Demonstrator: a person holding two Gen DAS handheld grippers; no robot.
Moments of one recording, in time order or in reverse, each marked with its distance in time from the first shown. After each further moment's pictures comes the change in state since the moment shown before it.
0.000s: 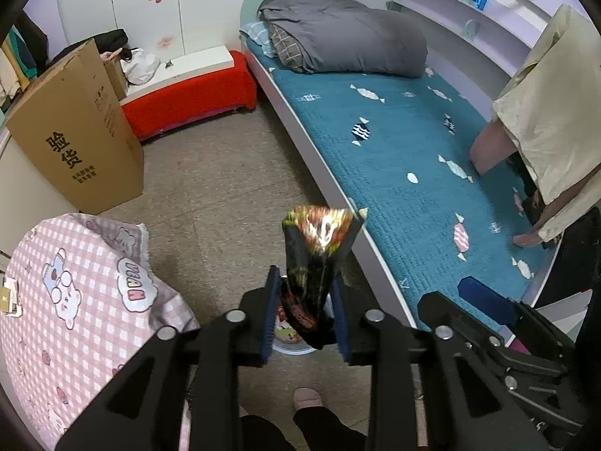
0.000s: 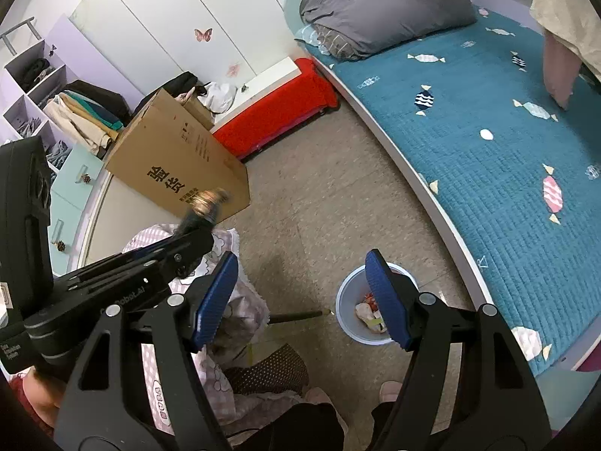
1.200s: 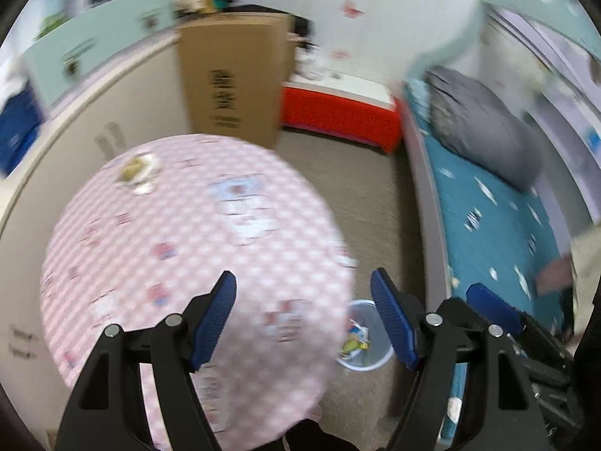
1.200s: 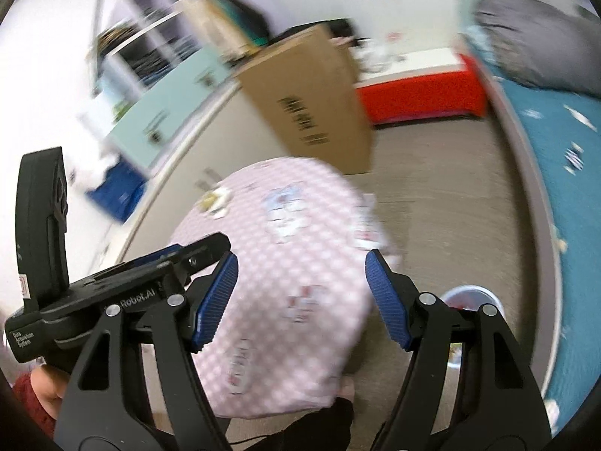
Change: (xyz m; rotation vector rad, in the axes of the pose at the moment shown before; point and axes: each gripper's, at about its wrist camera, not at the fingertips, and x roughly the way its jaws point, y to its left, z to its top) left arm -0.140 0.198 -0.117 -0.548 -0.156 0.303; right arm 0.035 0.222 -0.054 -0.449 0.166 0.383
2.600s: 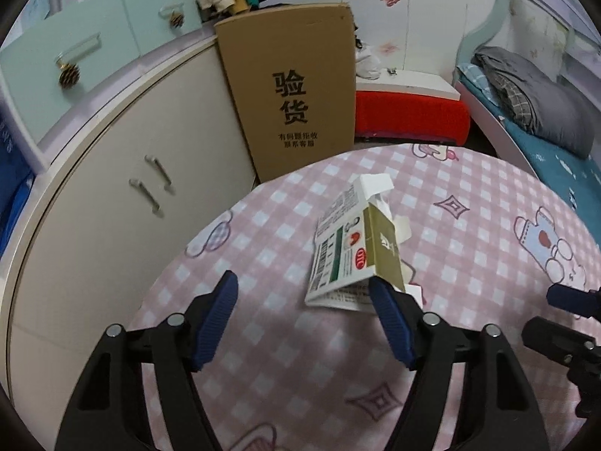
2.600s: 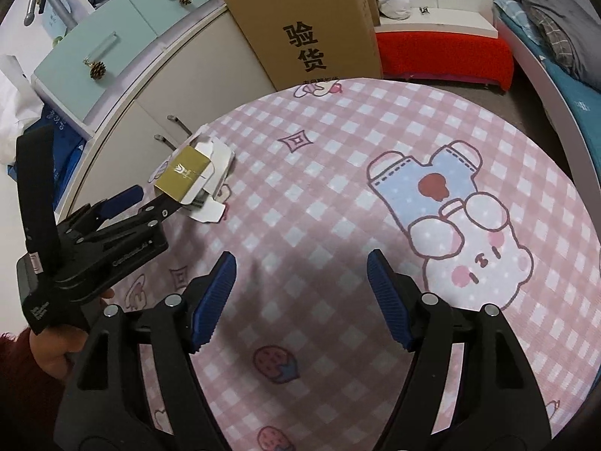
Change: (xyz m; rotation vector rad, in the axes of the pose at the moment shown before) left arm 0.221 0.276 0.113 0.249 -0.067 0.102; right arm 0.323 0.112 0.005 0.011 0.161 -0.184
